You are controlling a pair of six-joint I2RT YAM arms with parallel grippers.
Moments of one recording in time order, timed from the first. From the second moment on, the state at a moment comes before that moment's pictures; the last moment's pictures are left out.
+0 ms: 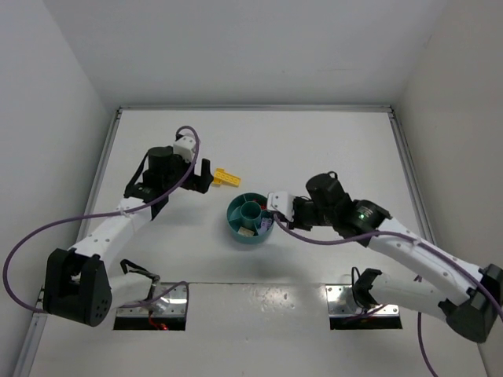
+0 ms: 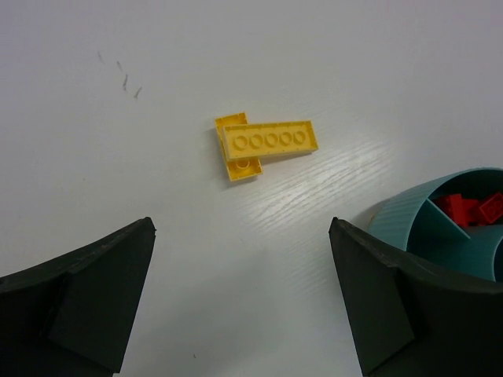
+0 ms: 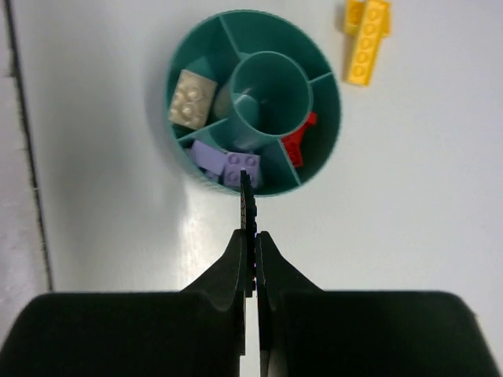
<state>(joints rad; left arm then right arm) -0.23 1.18 0.77 -0.05 0.21 0.02 0.80 1.04 0.85 -0.54 -0.29 -0.65</state>
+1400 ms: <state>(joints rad) -0.10 1.40 0.82 -0.10 0.70 0.35 0.35 1.54 1.17 -0.17 -0.66 -0.87</state>
